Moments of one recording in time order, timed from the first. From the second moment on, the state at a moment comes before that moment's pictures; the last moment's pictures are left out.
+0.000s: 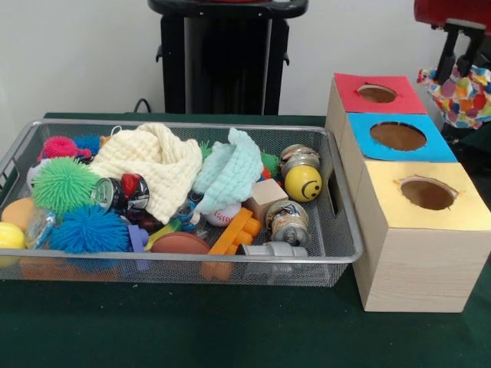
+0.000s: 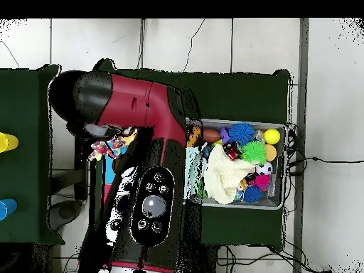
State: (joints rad) arm 0.17 -0.50 -0.32 1.09 0.34 1.21 2.00
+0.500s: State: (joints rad) arm 0.13 -0.42 -0.32 1.05 0.34 1.21 2.01
